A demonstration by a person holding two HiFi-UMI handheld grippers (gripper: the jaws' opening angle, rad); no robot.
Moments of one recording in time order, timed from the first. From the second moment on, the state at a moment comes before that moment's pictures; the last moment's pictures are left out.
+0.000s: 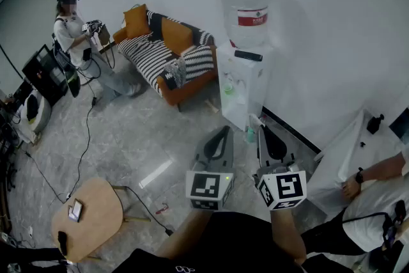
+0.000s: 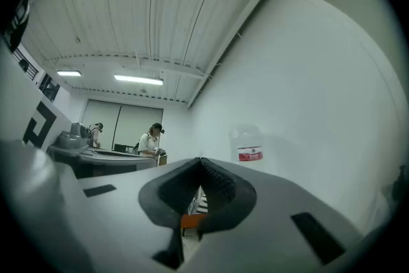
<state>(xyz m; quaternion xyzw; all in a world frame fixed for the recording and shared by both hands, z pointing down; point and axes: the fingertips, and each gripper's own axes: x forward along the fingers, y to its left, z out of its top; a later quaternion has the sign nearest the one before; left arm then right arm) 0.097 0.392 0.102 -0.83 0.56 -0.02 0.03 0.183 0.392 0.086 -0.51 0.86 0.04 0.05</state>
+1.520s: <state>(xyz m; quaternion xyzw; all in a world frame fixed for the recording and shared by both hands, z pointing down) 0.102 0.363 0.092 -0.83 0.55 -0.03 0.07 0.192 0.364 0.077 -0.53 0.85 0.05 0.08</state>
